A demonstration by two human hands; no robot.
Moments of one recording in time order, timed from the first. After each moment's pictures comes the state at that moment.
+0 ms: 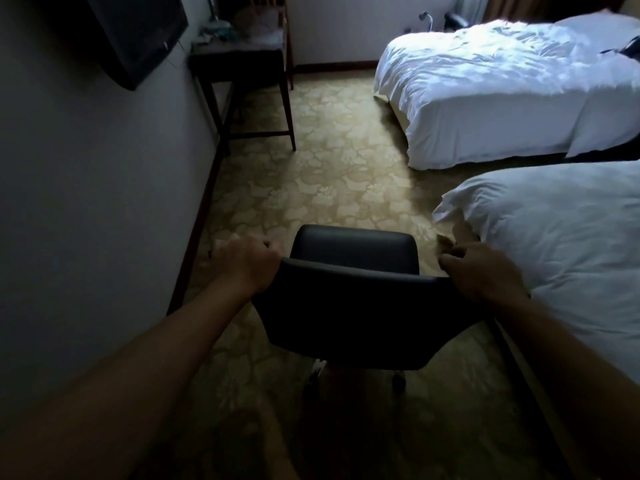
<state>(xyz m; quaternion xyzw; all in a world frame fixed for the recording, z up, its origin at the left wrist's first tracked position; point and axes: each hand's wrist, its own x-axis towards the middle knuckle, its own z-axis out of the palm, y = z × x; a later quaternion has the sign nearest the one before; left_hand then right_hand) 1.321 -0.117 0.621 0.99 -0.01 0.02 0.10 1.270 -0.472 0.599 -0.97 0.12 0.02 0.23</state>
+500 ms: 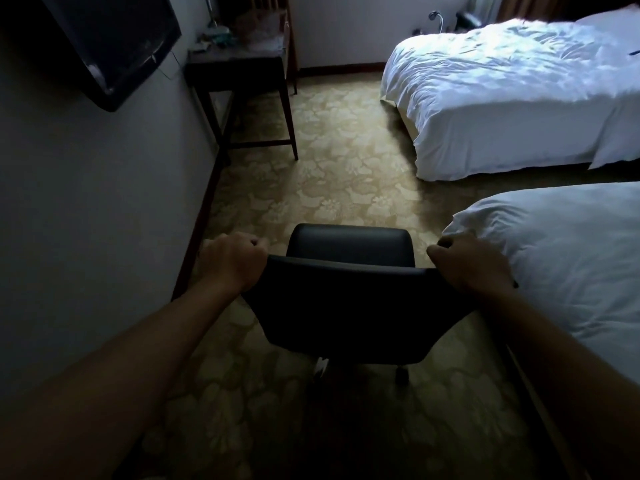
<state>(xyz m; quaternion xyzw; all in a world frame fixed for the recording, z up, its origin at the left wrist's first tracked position) 1.473 -0.136 0.615 0.99 0.01 0.03 0.13 1.434 -0.487 0.603 -0.97 0.12 0.02 0.21</state>
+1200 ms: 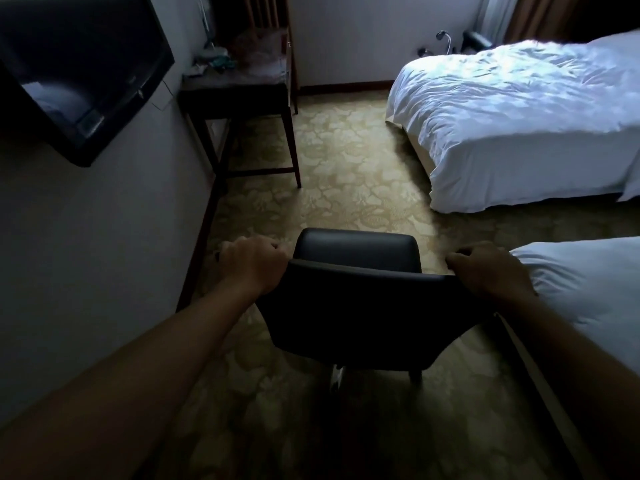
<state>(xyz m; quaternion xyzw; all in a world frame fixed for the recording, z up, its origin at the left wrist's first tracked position) 1.745 -0.118 0.619 0.99 -0.03 0.03 0.10 1.695 -0.468 0.606 -0.96 0.17 0.03 0.21</state>
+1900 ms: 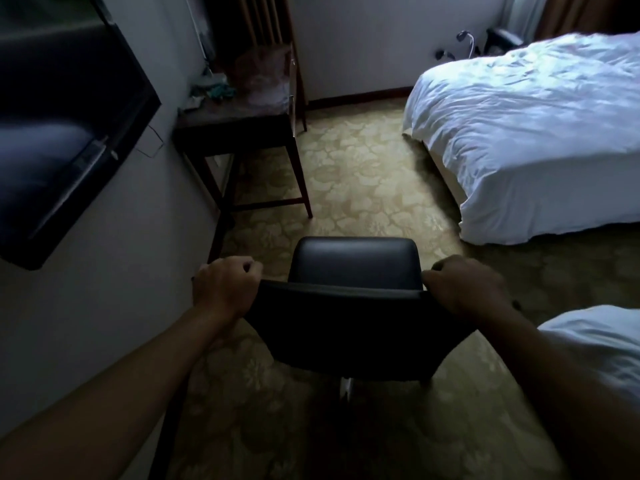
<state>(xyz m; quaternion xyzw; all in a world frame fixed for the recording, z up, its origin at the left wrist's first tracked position) 2.008 -0.110 0.624 0.99 0.02 0.03 0.15 1.977 -0.456 0.600 -0.97 0.13 0.08 0.19</state>
